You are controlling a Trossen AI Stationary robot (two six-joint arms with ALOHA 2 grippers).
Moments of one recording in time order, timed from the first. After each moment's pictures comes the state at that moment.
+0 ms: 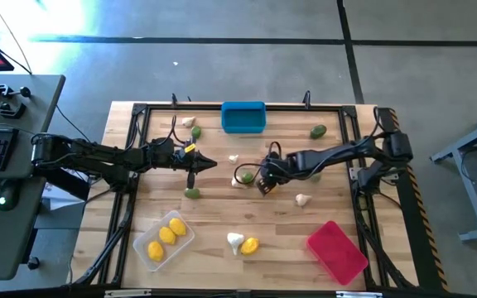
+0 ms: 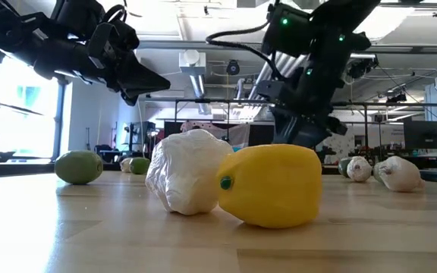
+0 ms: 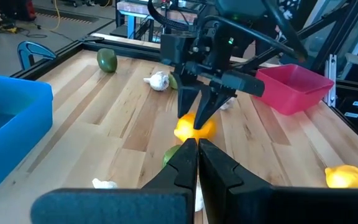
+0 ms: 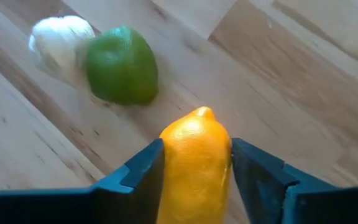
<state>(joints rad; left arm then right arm) 0.19 1.17 0.32 0.62 0.15 -0.10 0.00 1.69 0.97 -0.47 0.14 0.89</state>
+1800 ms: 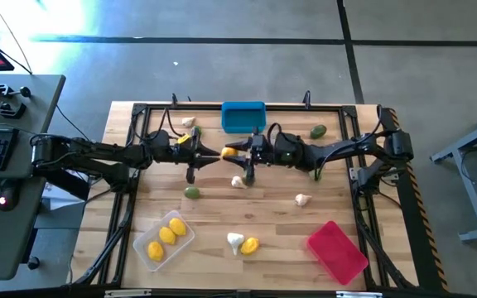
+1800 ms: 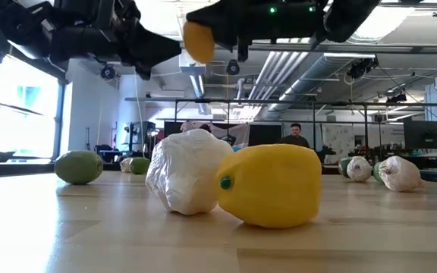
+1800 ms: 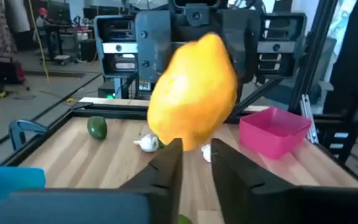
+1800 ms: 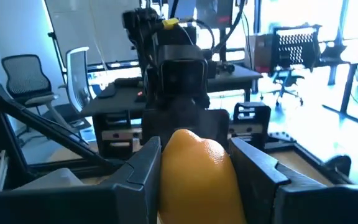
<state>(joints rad) 0.22 1.17 0.40 0.75 0.25 -0.03 -0.06 1.66 0.96 0.74 0.01 0.06</state>
